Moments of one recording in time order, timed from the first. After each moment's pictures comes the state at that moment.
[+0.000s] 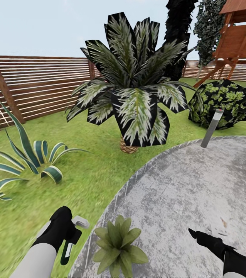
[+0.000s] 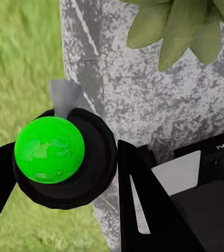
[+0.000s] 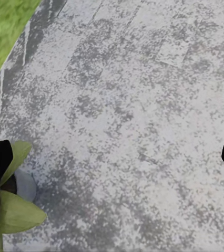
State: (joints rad) left arm -0.61 -0.08 0.29 -0.76 -1.14 0.89 -0.84; right arm -0.55 0.05 -1.24 -0.83 0.86 0.13 0.73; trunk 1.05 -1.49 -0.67
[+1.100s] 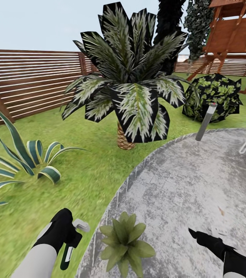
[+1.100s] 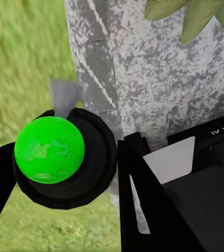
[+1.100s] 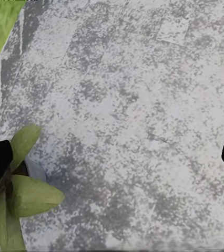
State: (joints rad) left arm -0.61 -0.08 0.29 -0.72 -1.14 0.89 -0.84; right arm -0.55 0.04 -1.24 -0.83 0.86 0.13 0.72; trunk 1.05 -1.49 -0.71
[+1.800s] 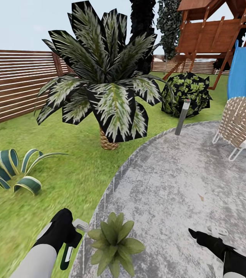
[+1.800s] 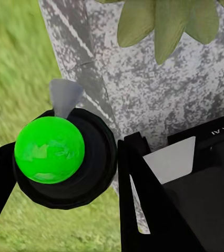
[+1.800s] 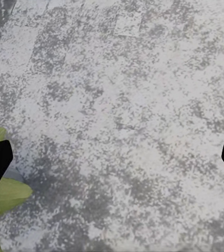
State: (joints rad) left arm -0.61 -0.08 0.29 -0.72 -1.14 0.89 -0.84; right arm -0.55 0.05 -1.24 -0.83 0.86 0.13 0.72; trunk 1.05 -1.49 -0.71
